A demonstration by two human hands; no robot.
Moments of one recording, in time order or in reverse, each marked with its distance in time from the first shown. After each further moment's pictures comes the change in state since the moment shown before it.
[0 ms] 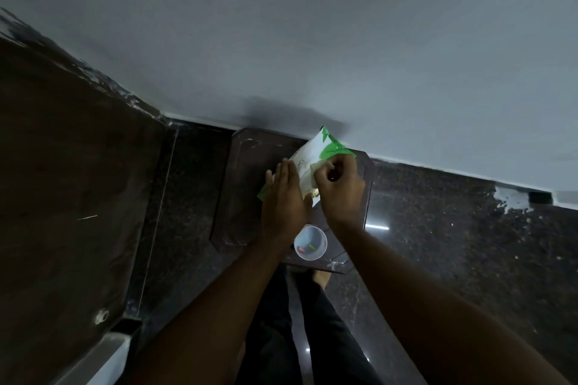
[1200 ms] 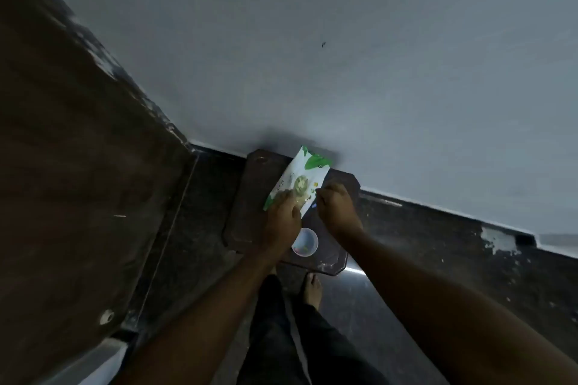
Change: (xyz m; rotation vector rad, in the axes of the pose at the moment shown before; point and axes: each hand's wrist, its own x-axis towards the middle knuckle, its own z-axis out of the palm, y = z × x) left_hand -0.083 0.027 -0.064 -0.320 0.033 -0.080; right_hand -0.032 -0.019 -0.064 -0.612 -0.497 -0.471
